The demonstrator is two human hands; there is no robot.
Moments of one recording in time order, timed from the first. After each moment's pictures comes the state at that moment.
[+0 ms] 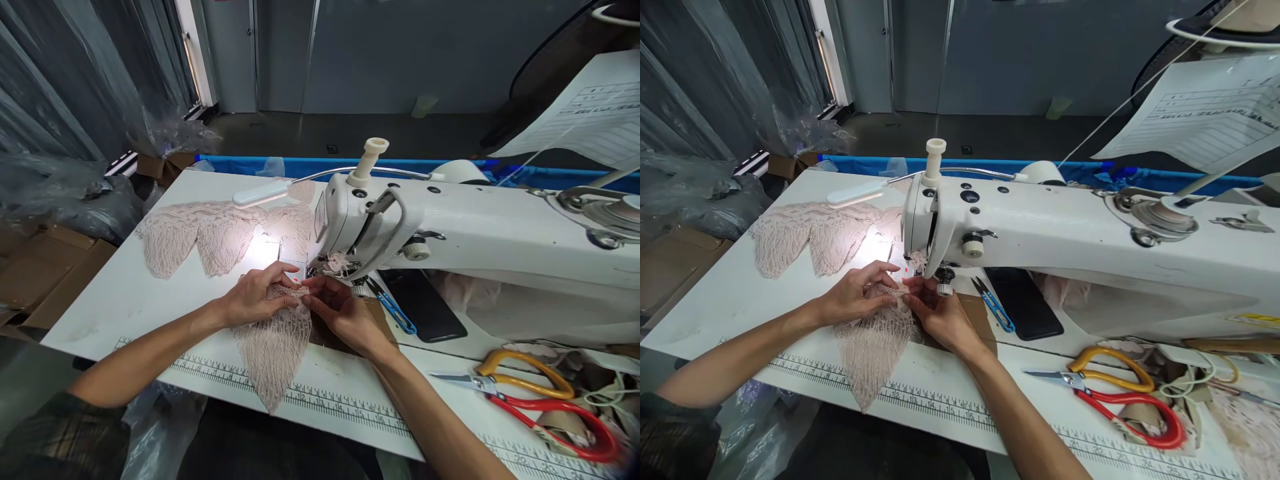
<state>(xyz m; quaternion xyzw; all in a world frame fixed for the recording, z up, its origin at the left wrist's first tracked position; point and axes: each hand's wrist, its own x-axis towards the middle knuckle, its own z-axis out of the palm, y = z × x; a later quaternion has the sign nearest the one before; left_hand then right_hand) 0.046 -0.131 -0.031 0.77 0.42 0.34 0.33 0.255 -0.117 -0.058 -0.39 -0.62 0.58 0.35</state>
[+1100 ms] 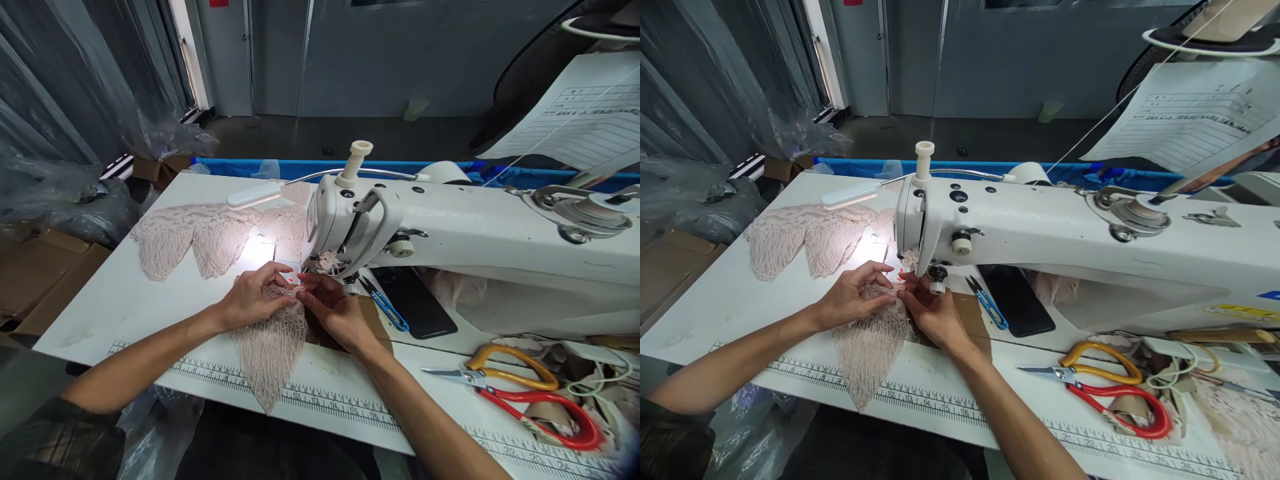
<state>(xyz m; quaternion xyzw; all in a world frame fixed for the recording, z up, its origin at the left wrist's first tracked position) 0.054 -0.136 -0.033 0.73 0.45 0.39 0.34 0.248 -0.119 -0.059 -0.41 -0.56 0.60 0.40</state>
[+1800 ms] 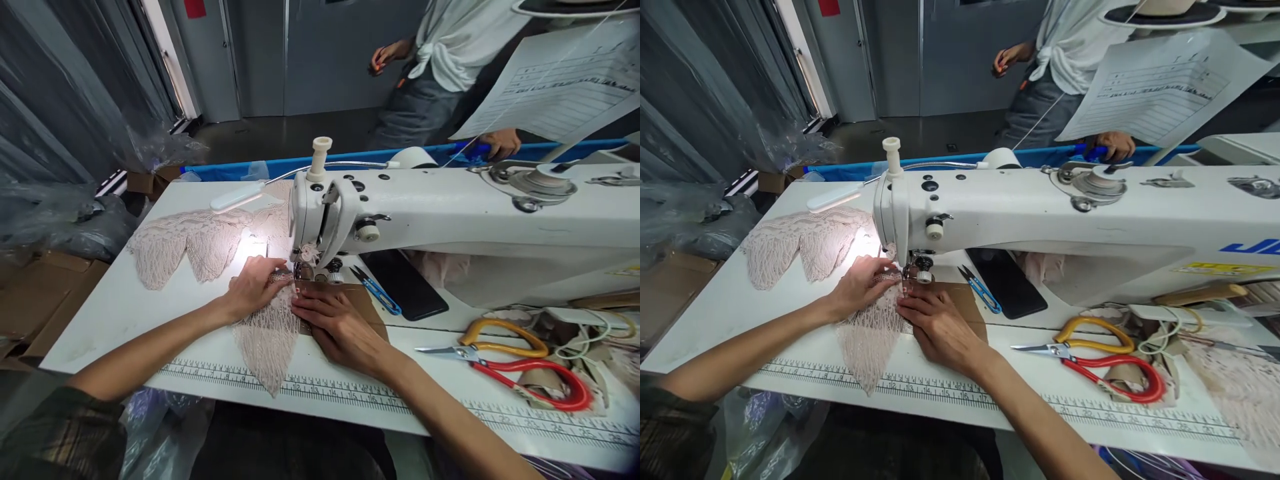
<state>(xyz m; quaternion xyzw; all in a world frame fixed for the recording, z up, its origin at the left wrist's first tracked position) 0.059 -0.106 -0.055 0.85 0.43 0.31 0.04 0.291 -0.142 -0.060 -0.27 -0.93 0.14 0.22</state>
